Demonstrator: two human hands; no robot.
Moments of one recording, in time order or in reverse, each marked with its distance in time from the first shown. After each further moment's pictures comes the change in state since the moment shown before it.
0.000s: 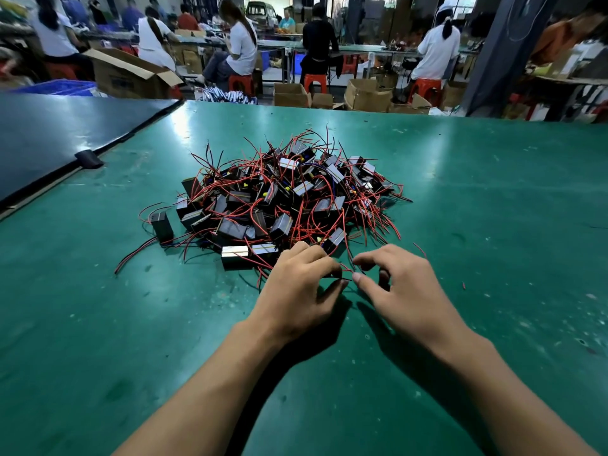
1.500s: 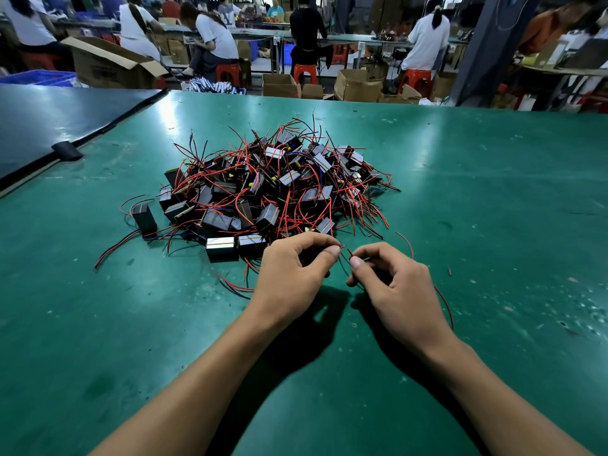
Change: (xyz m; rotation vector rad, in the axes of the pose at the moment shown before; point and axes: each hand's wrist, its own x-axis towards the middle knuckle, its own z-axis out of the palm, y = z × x) left_hand 0.008 0.027 -0.003 -0.595 0.083 -0.498; right_hand -0.020 0.003 0.012 0.457 0.129 0.168
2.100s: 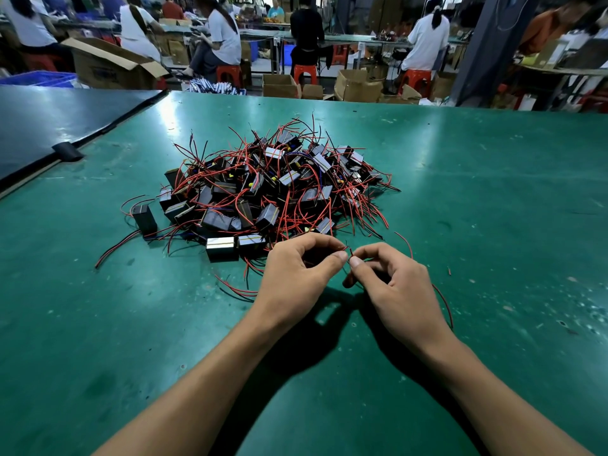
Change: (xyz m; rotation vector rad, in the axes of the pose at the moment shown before) left_hand -0.004 0.001 0.005 -0.114 -0.036 -0.065; right_hand -0.002 -0.002 -0.001 0.009 -0.014 0.021
